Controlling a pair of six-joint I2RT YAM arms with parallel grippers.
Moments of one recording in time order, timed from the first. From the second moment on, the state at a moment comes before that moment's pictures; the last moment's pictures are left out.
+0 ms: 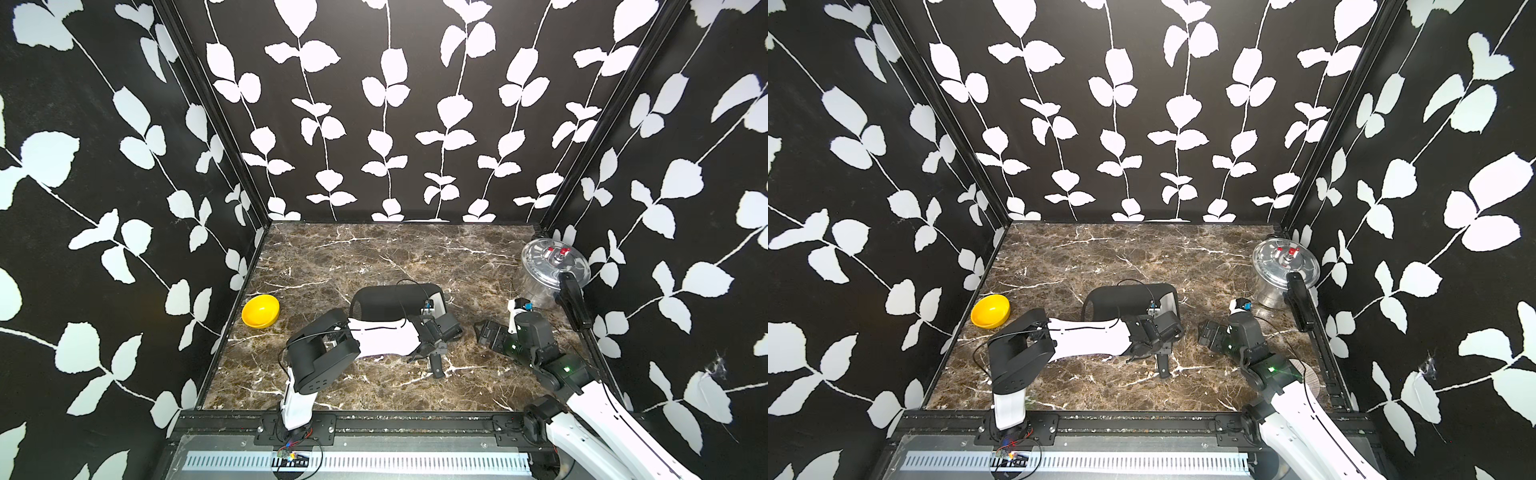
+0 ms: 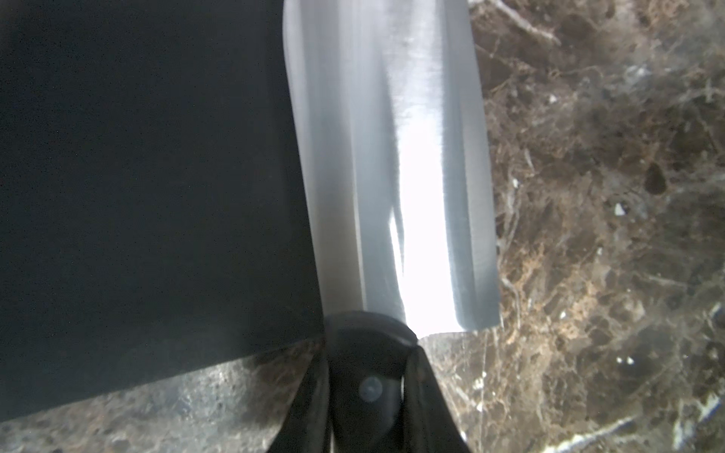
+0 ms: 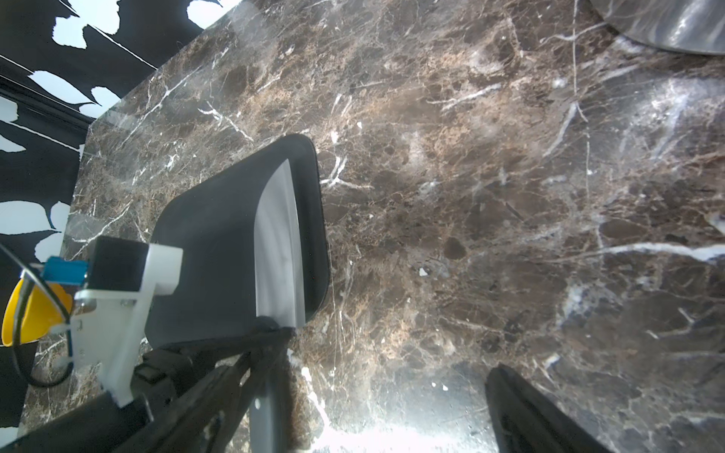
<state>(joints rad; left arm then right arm) -1.17 1.92 1.23 -0.45 -0.26 -1.01 0.44 0.62 0.48 -0.68 0.06 0.70</state>
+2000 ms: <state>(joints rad) -1.14 2.06 1.46 -0.66 -0.26 -0.99 0.44 0.61 0.46 -0.70 0.05 0.69</state>
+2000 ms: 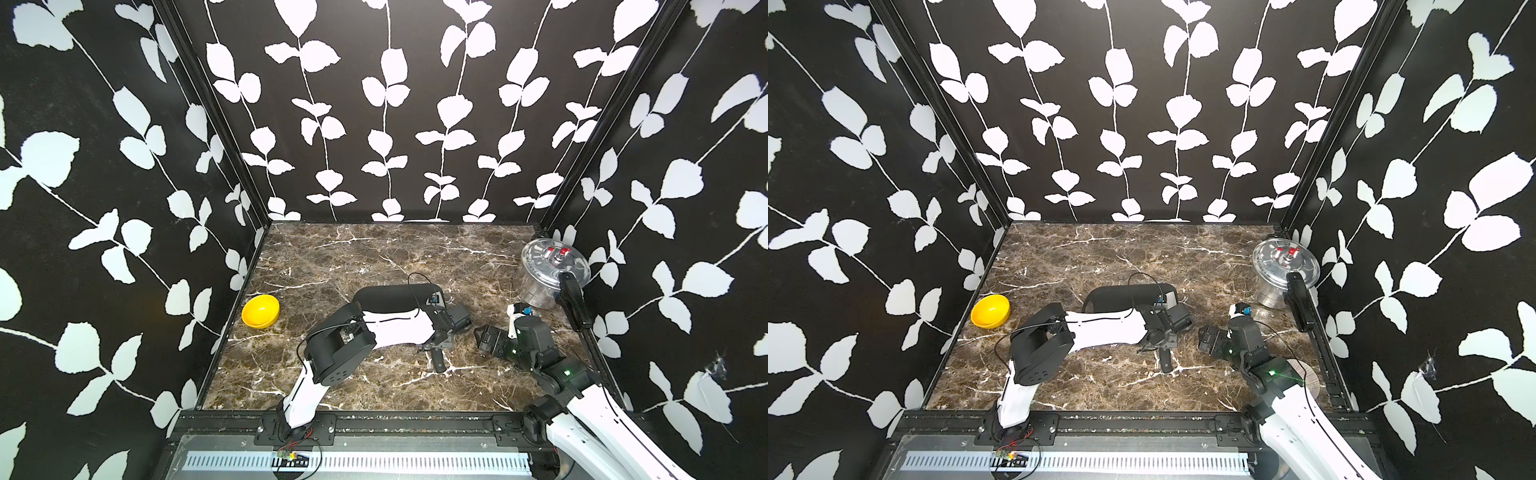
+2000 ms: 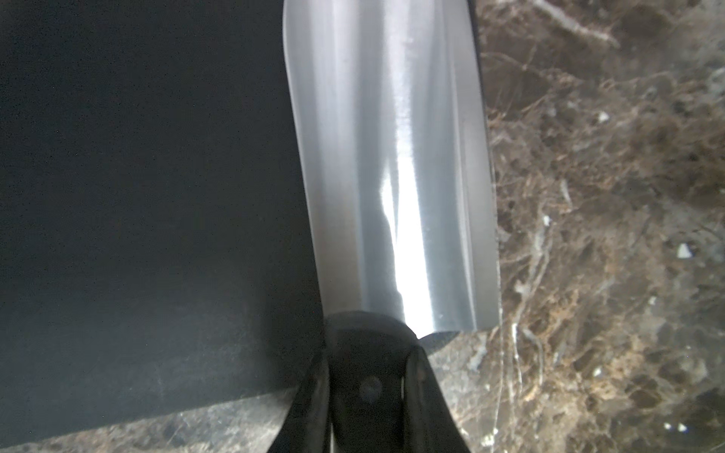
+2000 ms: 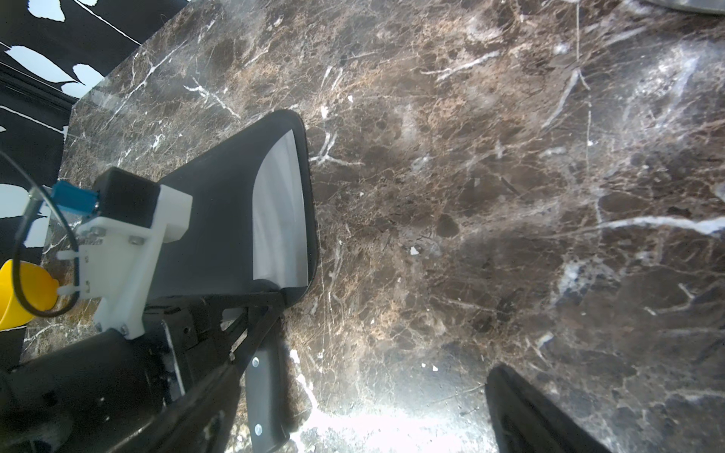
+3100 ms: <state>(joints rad) -1.11 2.08 1.49 -0.69 -0.24 -0.93 0.44 0.63 0.46 -0.67 0.04 0.69</state>
